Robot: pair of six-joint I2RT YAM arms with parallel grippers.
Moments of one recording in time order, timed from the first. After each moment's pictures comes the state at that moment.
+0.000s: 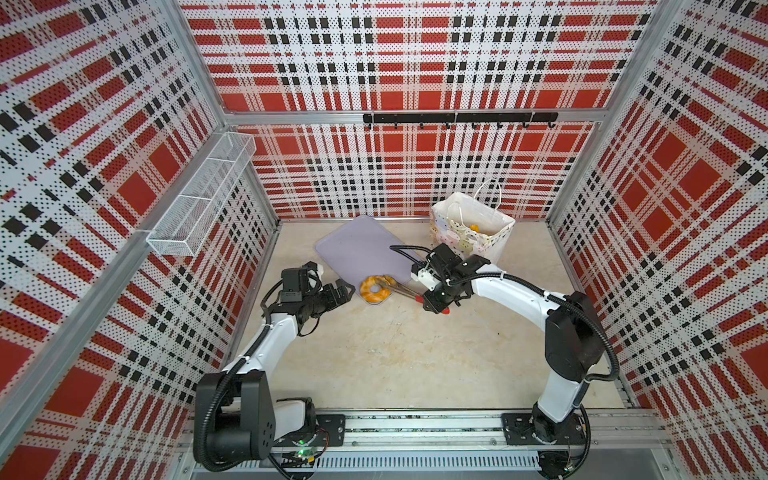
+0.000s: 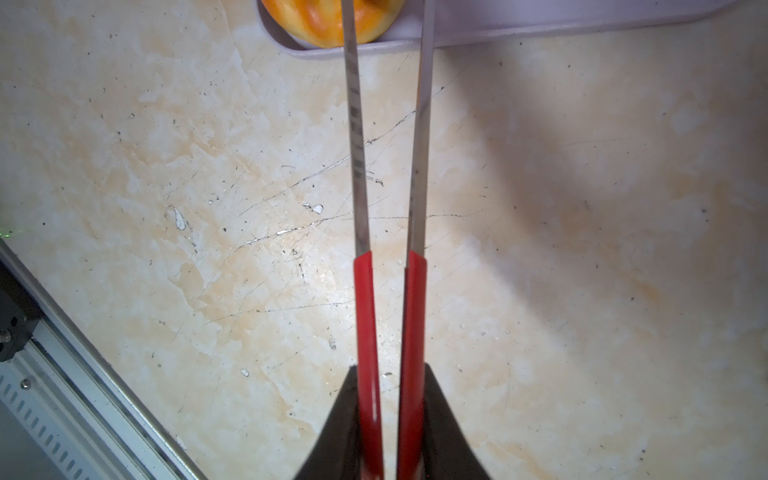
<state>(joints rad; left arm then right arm) 0.04 1.26 0.70 -0.25 0.49 -0.45 0.67 1.79 1.41 -0.81 -0.21 -0.05</state>
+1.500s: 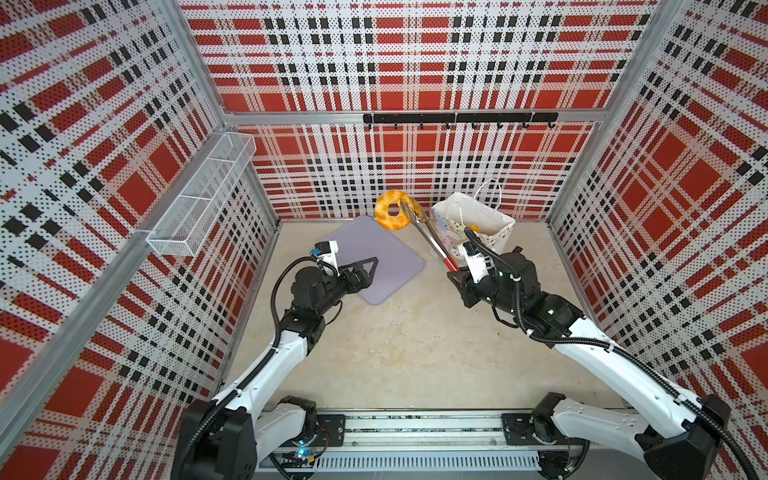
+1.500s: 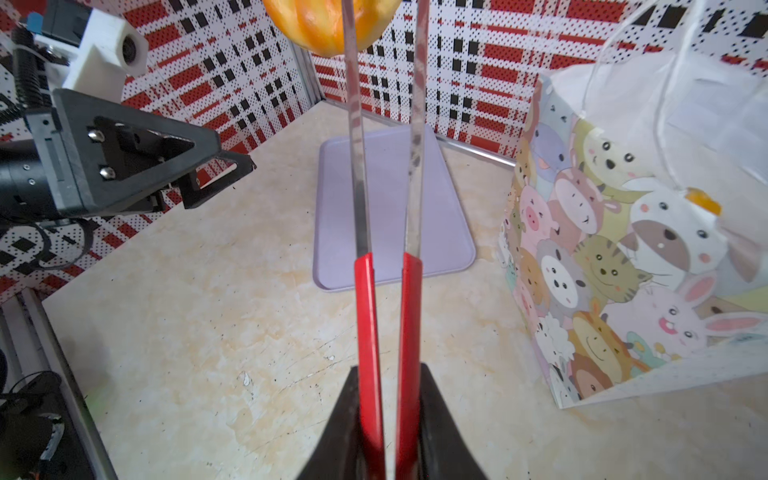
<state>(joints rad) -0.25 1.11 0.63 0.37 0.38 -0.70 0.65 1.07 1.04 -0.35 -0.02 0.09</state>
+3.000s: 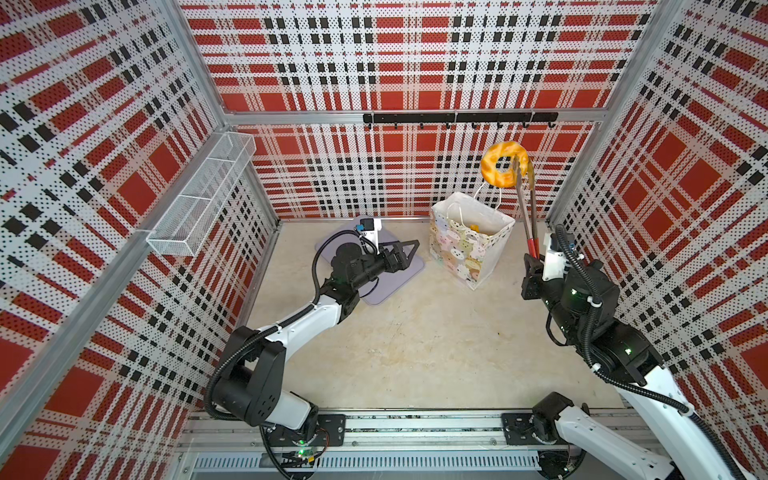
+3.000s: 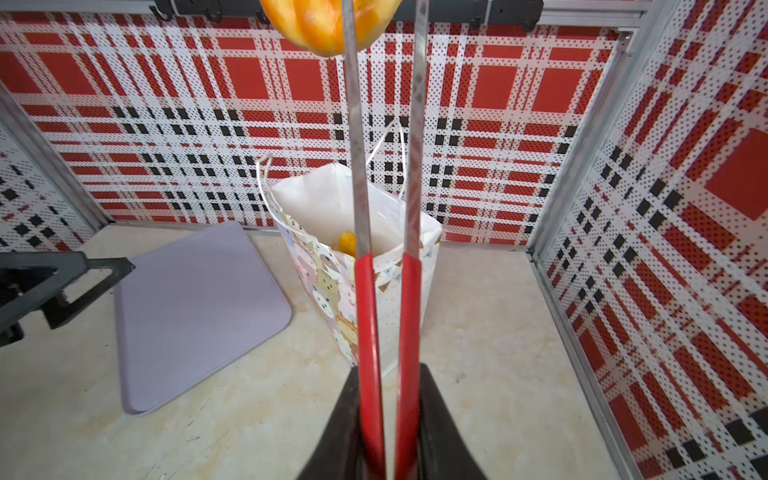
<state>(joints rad) -0.45 1.48 0.90 0.58 0.41 -0.69 0.52 0.78 1.09 -0.55 0.48 0.09</state>
